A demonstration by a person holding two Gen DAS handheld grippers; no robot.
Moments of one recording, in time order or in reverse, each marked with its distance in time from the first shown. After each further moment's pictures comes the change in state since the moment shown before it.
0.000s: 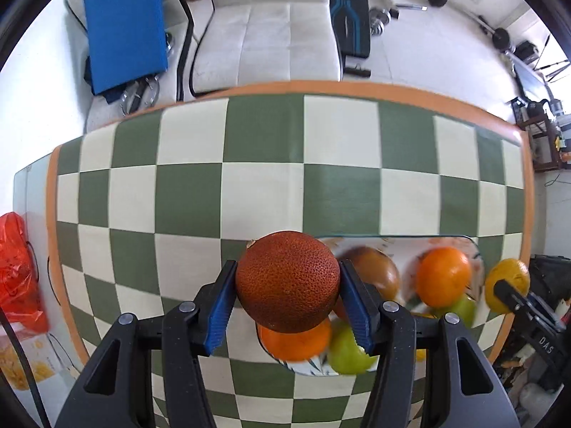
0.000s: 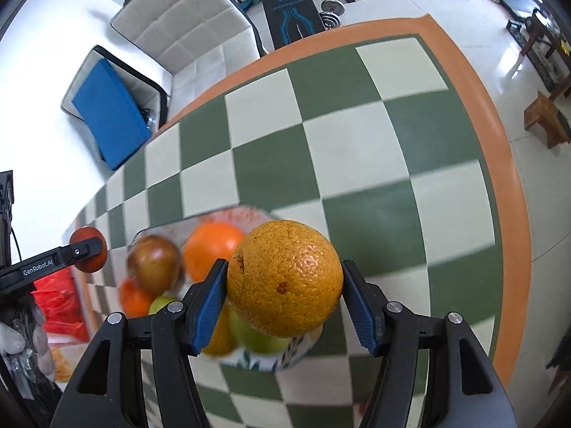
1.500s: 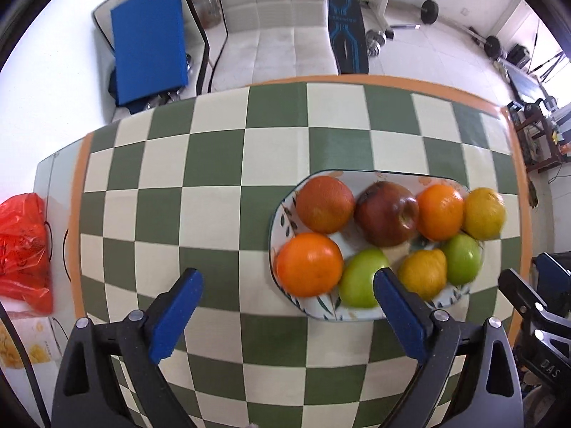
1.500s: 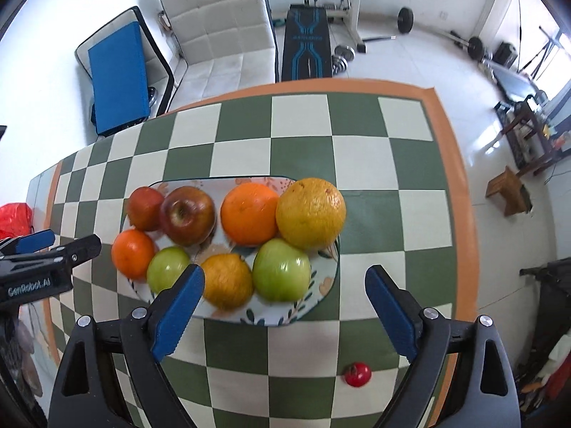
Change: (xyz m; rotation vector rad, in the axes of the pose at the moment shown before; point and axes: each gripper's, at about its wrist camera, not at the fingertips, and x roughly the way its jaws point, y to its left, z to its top) left arm -0.049 -0.003 -0.099 0.010 -0.185 0.049; right arm -0.058 0.077 -0.079 -0.236 -0.150 -0.220
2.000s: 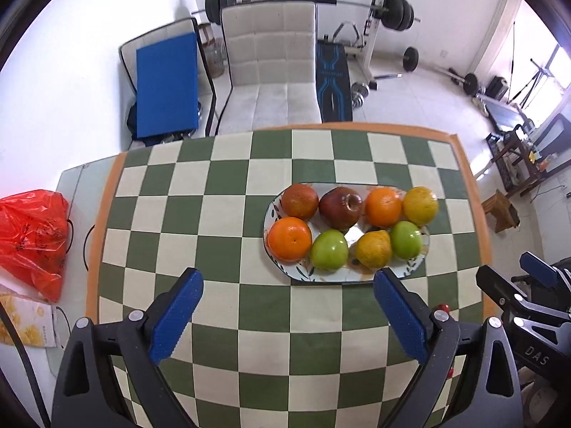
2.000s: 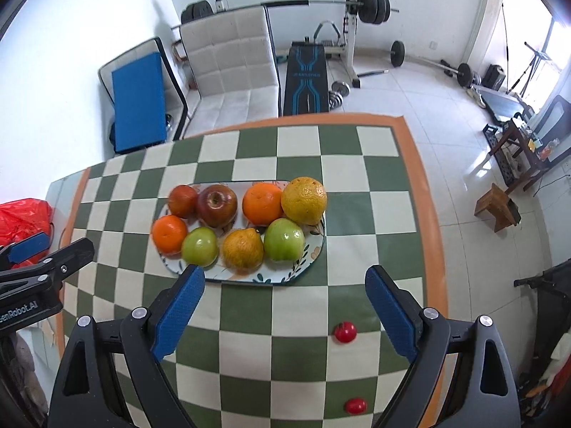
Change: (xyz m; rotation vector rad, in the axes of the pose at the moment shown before) left arm -0.107 -0.008 -0.078 -0.005 -0.233 -0.031; right arm -0.111 -0.004 -0.066 -0.008 -0.164 0.006
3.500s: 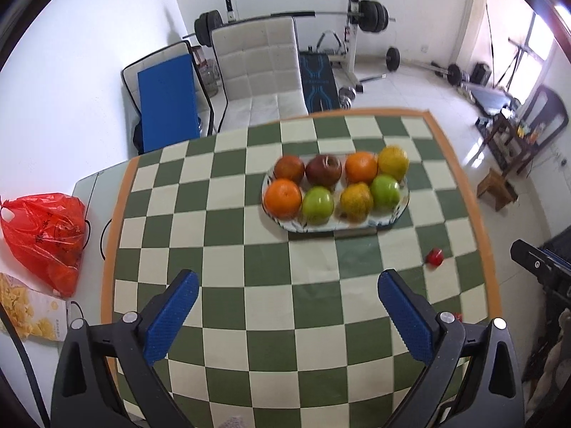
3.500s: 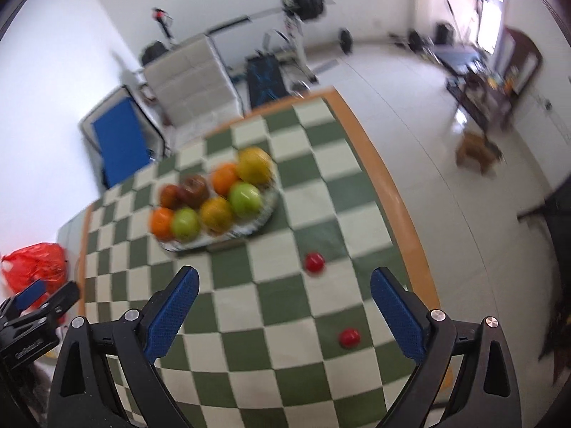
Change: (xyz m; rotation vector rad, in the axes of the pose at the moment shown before) left arm -0.043 -0.025 -0.088 0.116 -0.052 0.046; right arm -0.061 -0.074 -0.105 0.289 -0.018 -0.008
